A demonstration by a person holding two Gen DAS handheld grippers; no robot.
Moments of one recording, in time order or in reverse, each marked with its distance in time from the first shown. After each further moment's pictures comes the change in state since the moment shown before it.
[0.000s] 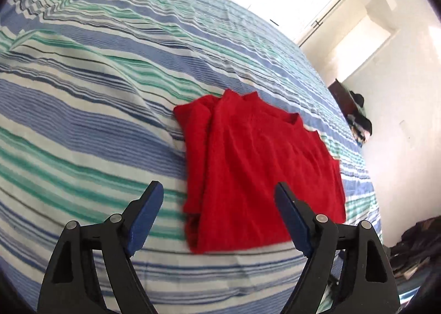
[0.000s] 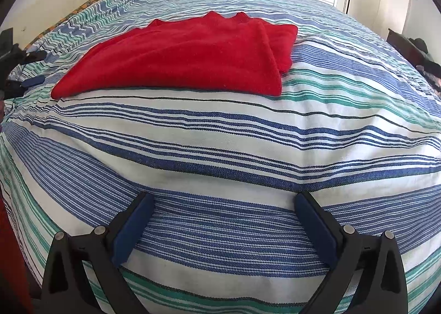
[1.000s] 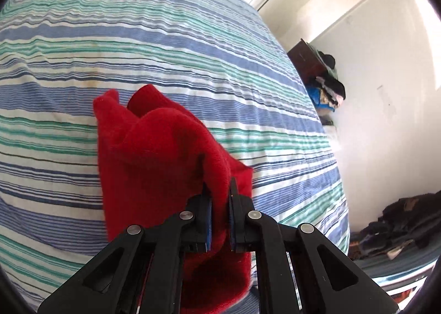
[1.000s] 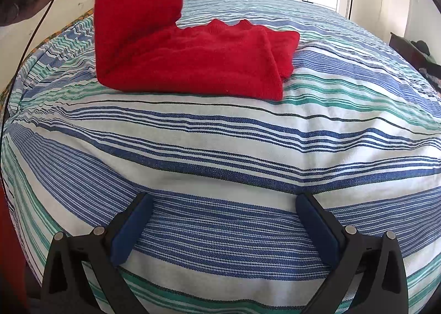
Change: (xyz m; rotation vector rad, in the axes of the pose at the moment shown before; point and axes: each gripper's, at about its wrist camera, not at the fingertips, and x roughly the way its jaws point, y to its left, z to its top) left arm 0.110 -0.250 0.047 0.108 0.202 -0.131; right arm -0.006 0.001 -0.010 -0.001 -0.049 0.026
